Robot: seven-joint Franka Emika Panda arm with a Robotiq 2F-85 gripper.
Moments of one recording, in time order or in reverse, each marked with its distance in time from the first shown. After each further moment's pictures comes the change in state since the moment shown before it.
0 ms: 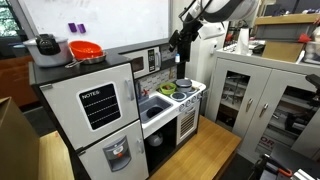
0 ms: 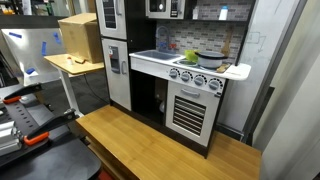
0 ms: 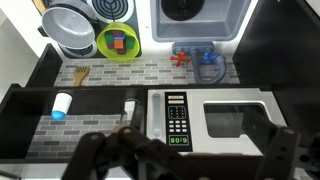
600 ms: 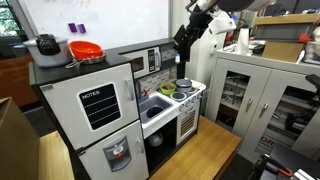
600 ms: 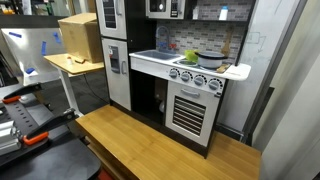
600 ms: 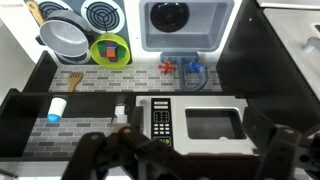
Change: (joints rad) arm 0.019 -0.142 0.010 -0.093 0.001 -0.065 0.000
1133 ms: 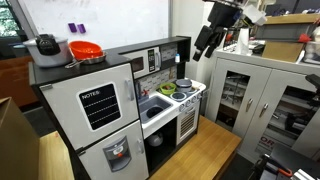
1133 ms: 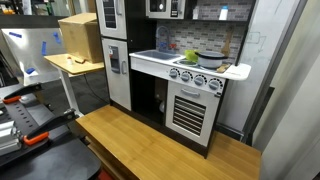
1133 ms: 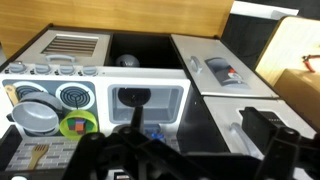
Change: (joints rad) arm 0.052 -0.223 -0.010 -0.083 0.107 -0.451 -0.074
